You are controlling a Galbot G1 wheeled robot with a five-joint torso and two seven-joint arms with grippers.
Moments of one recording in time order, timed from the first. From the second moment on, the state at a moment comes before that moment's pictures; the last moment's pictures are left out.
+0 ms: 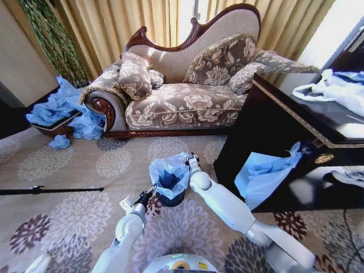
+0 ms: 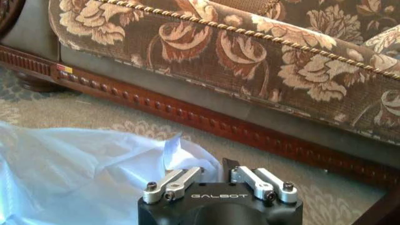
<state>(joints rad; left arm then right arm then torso) 1.35 -1.31 -0.37 -1.90 -0.98 0.24 -0.45 -0.52 1.27 -0.34 1.38 0.46 -0.36 0.52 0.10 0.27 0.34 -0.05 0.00</state>
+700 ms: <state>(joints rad) 1.32 -1.32 -0.36 -1.85 -0.97 0.24 -0.42 -0.54 1.25 -0.33 1.38 0.46 -0.34 0.51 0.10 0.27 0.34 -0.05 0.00</state>
